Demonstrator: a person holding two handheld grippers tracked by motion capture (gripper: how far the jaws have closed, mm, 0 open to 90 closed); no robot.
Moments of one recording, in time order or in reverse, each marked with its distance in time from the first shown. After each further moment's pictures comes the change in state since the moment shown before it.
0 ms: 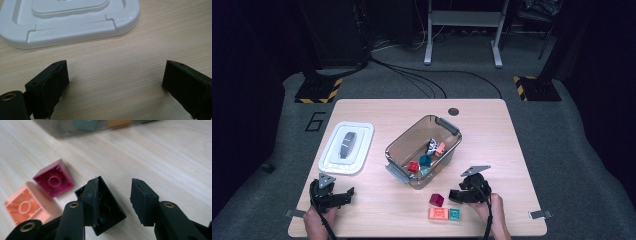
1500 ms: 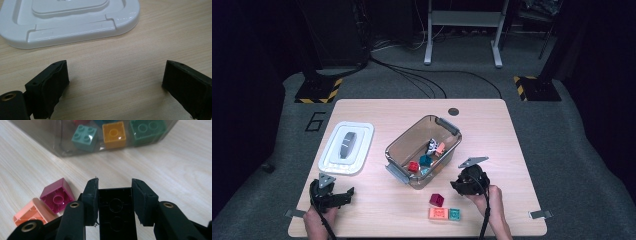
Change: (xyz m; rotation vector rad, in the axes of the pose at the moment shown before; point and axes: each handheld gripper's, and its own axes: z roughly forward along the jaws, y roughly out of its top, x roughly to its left) left arm 0.000 0.000 0.000 -0.002 0.000 0.001; right arm 0.004 0.029 -0.013 -0.012 -0.031 -0.021
